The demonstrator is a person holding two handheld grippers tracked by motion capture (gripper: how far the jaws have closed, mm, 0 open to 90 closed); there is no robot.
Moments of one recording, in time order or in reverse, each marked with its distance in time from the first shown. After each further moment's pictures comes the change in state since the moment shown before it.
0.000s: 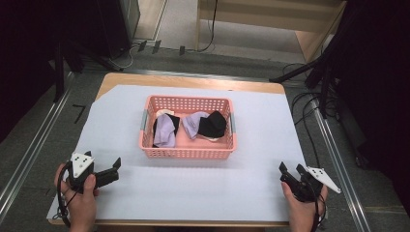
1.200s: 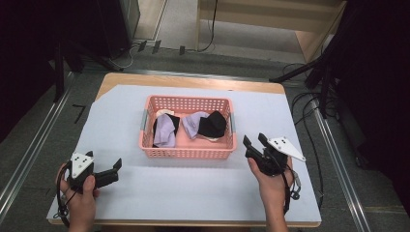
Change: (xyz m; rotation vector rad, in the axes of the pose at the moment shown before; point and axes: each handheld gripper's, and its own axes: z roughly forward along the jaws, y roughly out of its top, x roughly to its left) left arm 0.002 -0.001 0.000 0.002 -0.047 0.001; right arm 0.127 0.067 0.007 -0.081 0.242 -0.171
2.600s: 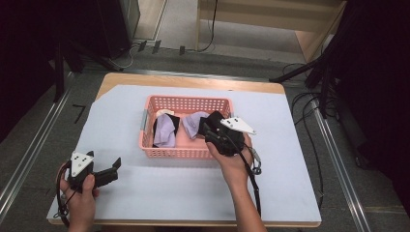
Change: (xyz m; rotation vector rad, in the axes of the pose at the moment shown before) left arm 0.001 0.001 0.001 0.015 0.005 -0.017; right arm 0.088 0.024 0.066 0.092 0.132 -0.055
